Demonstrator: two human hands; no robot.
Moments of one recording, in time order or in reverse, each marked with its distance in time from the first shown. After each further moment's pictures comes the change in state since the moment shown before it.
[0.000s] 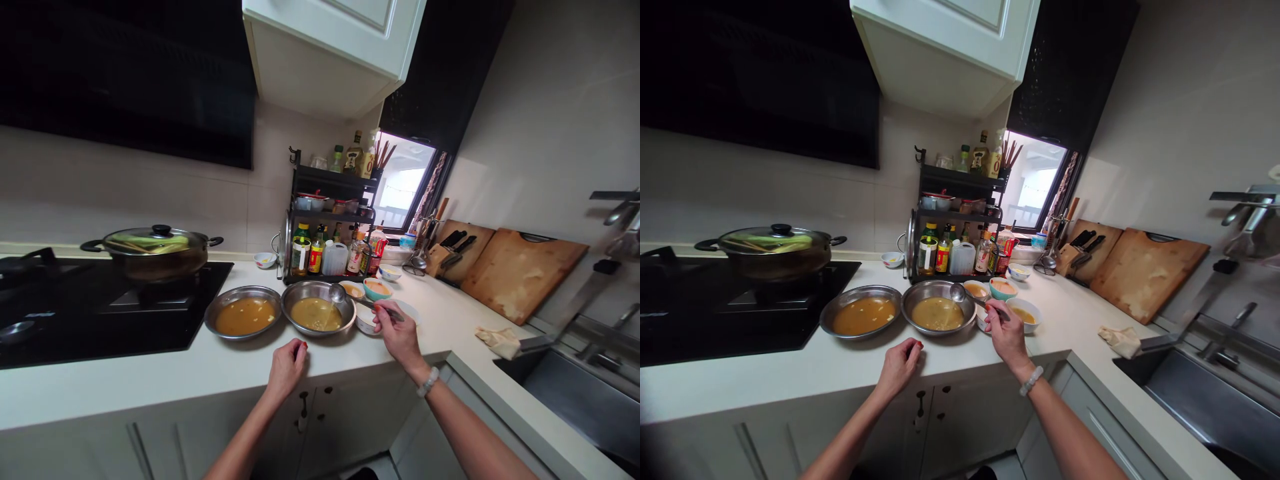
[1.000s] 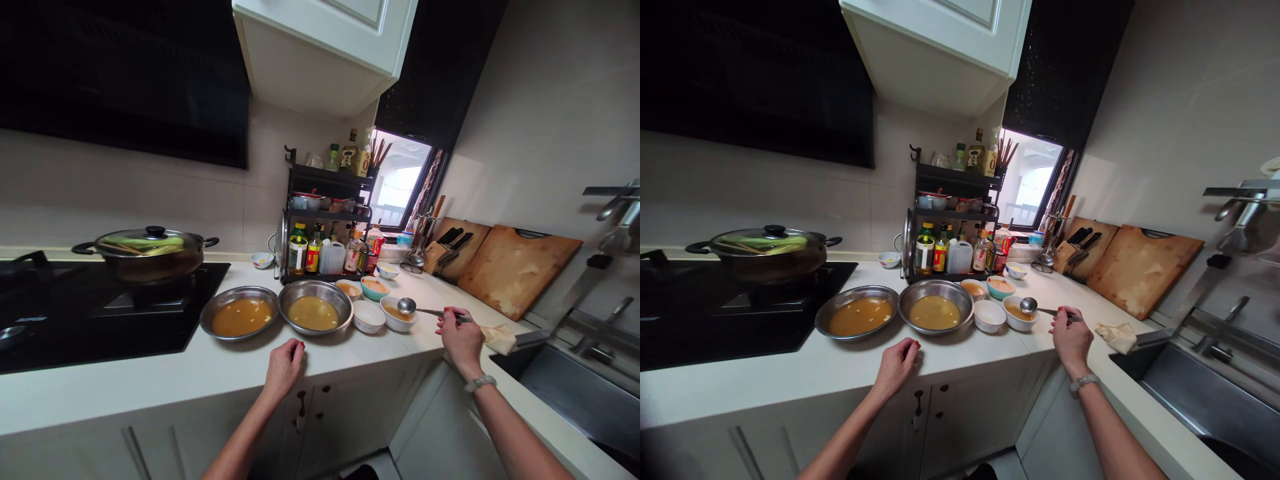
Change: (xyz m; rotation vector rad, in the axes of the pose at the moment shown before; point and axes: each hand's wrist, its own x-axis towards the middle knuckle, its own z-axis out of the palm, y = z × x) left_hand -0.001 0.000 0.000 0.017 -0.010 0.003; right_hand 0.010 0.061 -0.118 -0.469 0.499 0.322
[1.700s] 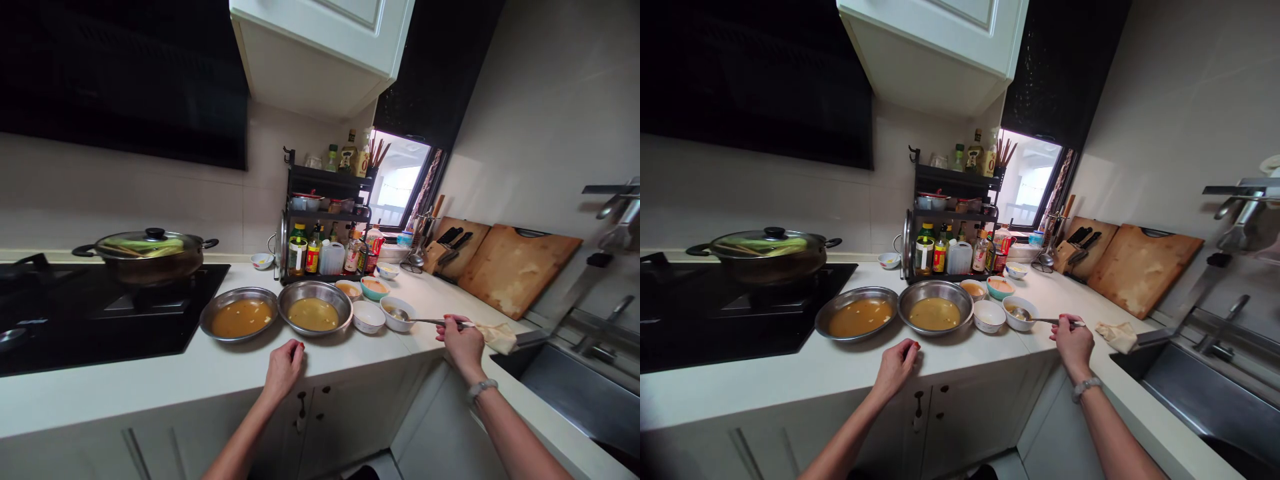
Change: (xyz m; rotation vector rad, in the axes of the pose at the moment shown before) left_hand 0.000 0.002 -0.001 -0.012 -0.007 -0.004; right_hand 0.001 0.020 0.000 0.135 -0.020 0.185
